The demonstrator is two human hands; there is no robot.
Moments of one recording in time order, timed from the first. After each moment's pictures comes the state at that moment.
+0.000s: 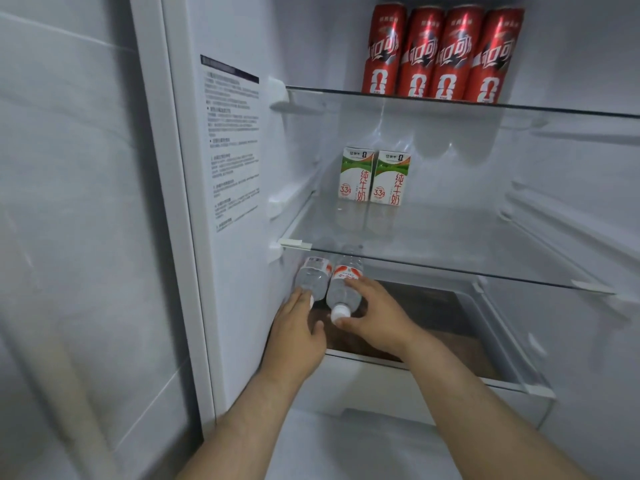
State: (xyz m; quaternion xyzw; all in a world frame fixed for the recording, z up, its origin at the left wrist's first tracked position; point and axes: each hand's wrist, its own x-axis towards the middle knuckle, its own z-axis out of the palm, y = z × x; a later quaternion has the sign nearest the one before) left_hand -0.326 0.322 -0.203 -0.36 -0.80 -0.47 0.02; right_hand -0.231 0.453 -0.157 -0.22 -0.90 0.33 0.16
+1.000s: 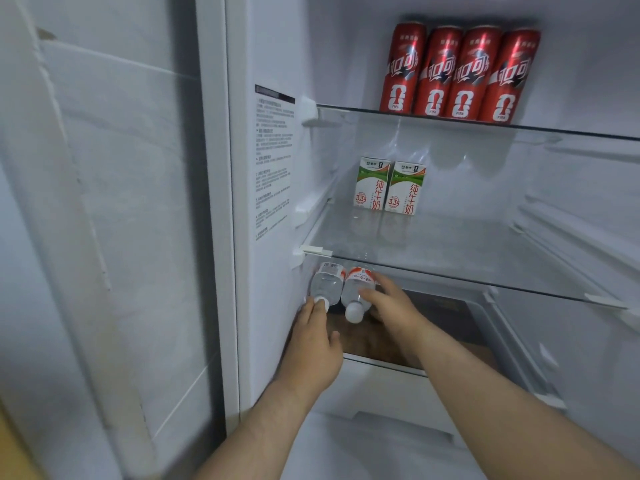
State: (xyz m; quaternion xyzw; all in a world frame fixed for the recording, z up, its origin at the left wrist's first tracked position) left_hand -0.317 0.311 -0.204 -0.36 -0.81 -0.47 -0.01; right_hand -0.249 0.450 -0.145 -0.30 -0.73 0.58 0.18
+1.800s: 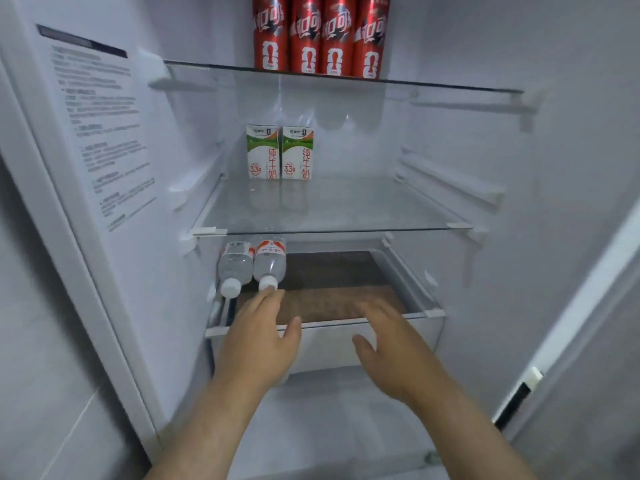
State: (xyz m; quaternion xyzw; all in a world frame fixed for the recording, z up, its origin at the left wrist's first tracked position) left_hand -0.264 0.294 -0.167 -0.46 -0.79 -0.39 -0.02; right_hand -0.090 0.398 -0.171 -0.37 -0.89 0.19 0.19
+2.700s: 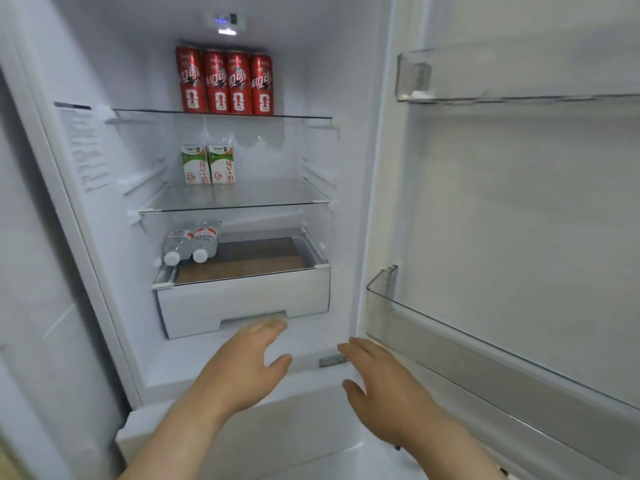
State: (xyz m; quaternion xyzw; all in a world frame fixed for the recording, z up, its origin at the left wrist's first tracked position) left_hand -0.059 0.177 -0.173 -0.62 -0.74 -0.27 -0.05; right_hand 0.163 0.254 -0.187 -0.38 -0.90 0.15 0.14
